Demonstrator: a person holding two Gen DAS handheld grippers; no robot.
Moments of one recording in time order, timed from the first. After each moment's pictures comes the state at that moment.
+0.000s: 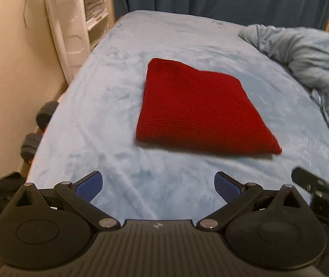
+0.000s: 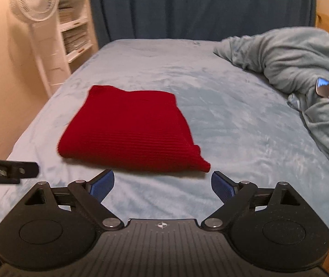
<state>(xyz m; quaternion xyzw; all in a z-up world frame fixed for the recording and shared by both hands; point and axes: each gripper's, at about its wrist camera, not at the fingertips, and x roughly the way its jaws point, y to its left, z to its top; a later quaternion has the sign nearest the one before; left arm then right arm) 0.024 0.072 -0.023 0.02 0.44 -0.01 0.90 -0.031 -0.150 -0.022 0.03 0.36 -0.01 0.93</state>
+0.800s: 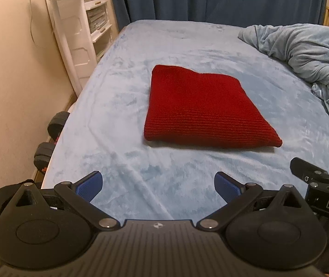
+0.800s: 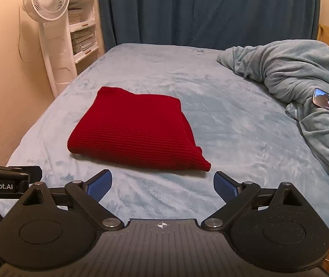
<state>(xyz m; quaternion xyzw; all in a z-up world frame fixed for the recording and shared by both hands) -0.011 0.071 -0.009 0.05 0.42 0.00 0.90 -0.056 -0.139 -0.010 0.01 0.35 -0.01 0.94</state>
